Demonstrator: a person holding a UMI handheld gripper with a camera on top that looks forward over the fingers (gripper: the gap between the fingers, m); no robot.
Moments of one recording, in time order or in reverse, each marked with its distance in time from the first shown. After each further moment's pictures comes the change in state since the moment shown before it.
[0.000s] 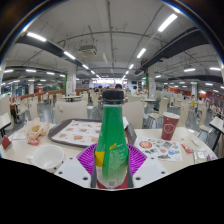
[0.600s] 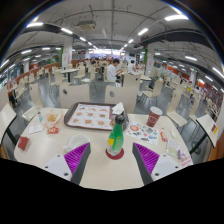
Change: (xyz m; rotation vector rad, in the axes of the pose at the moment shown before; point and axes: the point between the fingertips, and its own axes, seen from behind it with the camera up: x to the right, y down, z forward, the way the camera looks) arm -0.023 -0.068 -0.177 -0.354 0.063 -0.048
